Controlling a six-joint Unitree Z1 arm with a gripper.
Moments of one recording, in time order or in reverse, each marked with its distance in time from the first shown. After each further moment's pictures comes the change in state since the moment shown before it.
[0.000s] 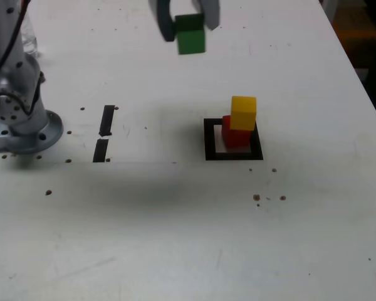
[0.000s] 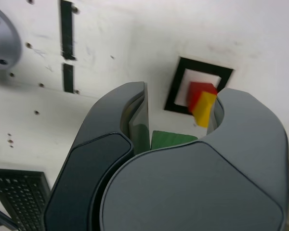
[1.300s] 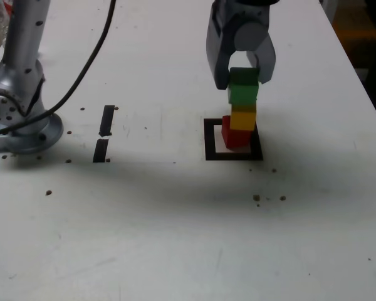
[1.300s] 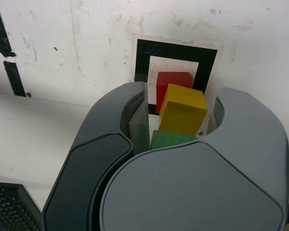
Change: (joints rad) arm -0.097 0.267 -0.070 -0.108 0.011 0.008
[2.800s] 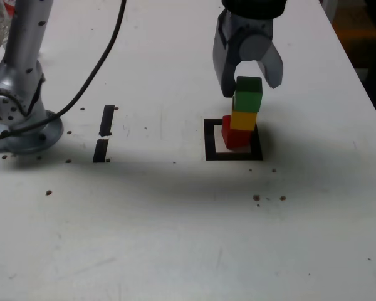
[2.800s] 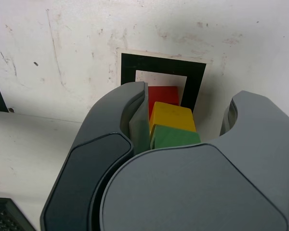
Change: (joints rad) arm 0.031 0.015 0.072 -0.110 0.001 0.037
